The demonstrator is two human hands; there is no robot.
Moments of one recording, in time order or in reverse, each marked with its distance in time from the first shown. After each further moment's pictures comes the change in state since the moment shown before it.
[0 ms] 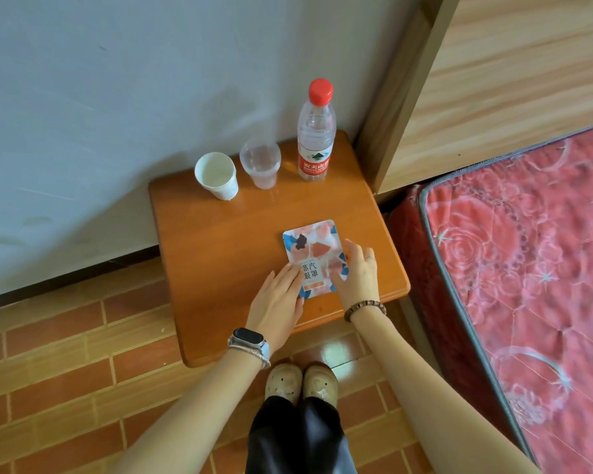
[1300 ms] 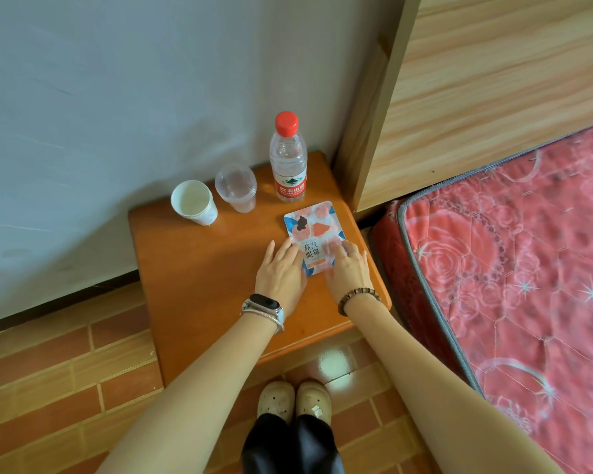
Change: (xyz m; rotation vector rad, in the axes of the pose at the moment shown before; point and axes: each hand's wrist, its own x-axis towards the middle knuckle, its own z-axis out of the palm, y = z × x) left_hand 0.095 0.025 -0.026 0.183 -0.036 0.007; right_hand 0.041 -0.020 -0.043 -0.323 -0.140 -0.035
